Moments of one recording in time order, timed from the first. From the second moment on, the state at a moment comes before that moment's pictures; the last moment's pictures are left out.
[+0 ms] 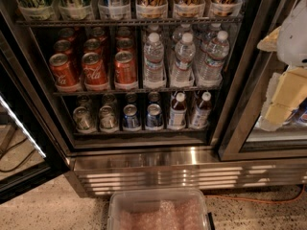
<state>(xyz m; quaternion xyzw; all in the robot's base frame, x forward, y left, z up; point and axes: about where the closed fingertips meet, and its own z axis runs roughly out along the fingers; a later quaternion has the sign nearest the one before) 0.438 -0.217 0.976 -0.60 0.78 -0.03 0.16</state>
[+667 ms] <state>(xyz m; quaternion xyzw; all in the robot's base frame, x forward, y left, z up) 0.431 -0.214 0.938 -0.59 0.79 0.00 0.19</state>
